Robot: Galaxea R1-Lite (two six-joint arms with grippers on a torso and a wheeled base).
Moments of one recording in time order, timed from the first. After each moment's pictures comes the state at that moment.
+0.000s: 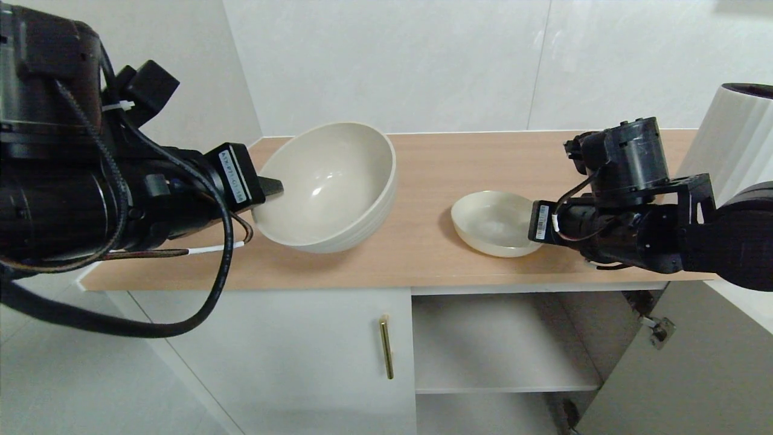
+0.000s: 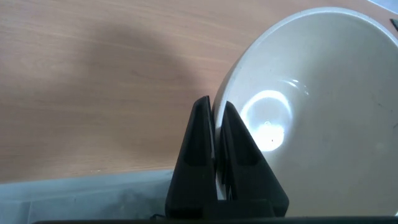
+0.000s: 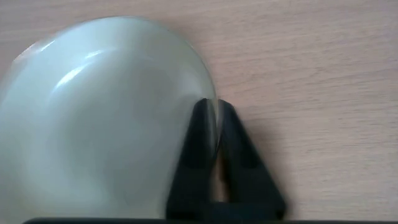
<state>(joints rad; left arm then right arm) -0.50 1.44 -1.18 0.07 0.15 -0.52 0.57 1.74 -1.21 -0.07 -0.46 0.40</state>
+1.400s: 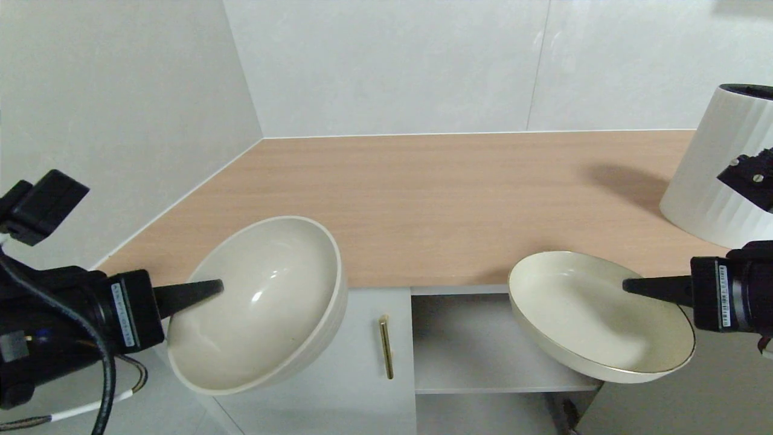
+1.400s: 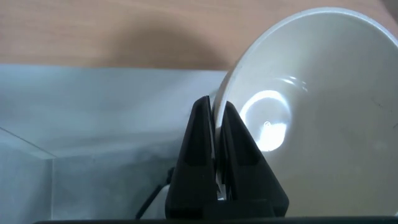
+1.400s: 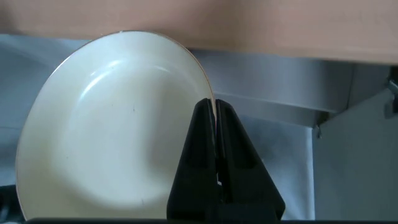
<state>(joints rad) -0.43 1.12 -0.78 0.07 0.02 -0.47 0.57 1.23 -0.96 0.28 -0.09 0.41</state>
